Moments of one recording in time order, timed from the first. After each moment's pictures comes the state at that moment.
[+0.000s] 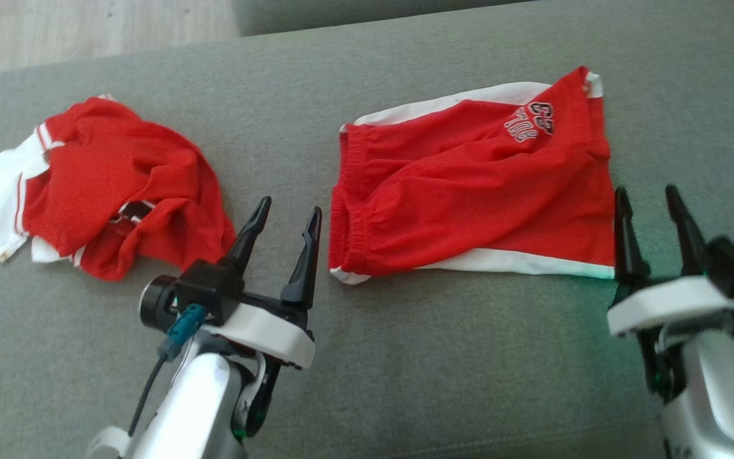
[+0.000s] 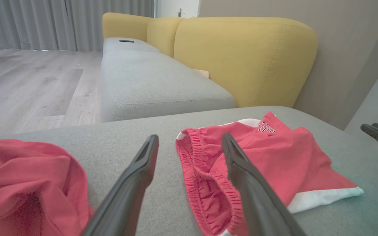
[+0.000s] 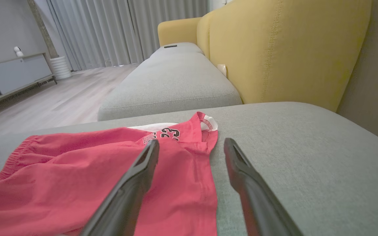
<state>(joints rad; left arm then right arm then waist) -0.23 0.05 -0.40 0.23 -0.20 0.01 -0.26 -0.28 -0.14 -0.01 0.45 0.18 0.13 -0.22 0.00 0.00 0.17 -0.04</state>
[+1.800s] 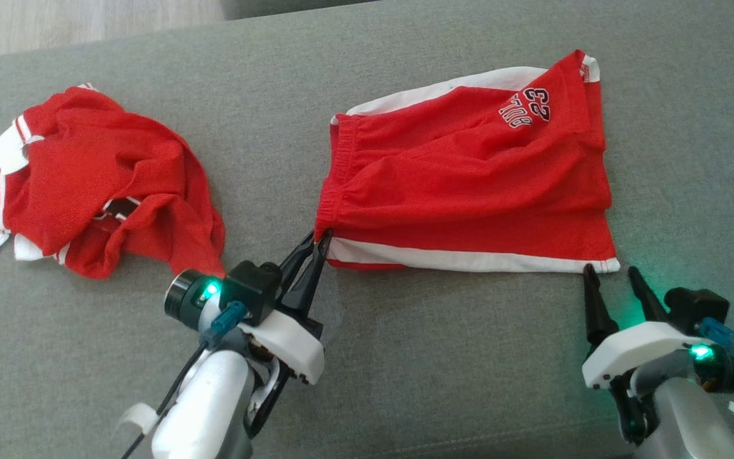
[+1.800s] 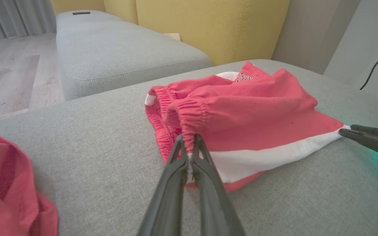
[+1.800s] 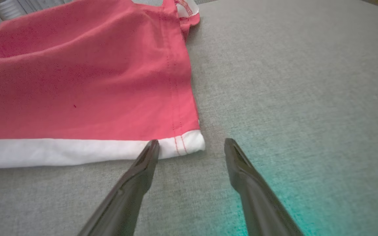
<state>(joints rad) -0.29 0.05 -0.45 0.40 -0.09 -0.10 -0.26 -0.22 -0.06 -0.06 0.62 0.17 0.13 -0.14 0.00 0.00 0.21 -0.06</state>
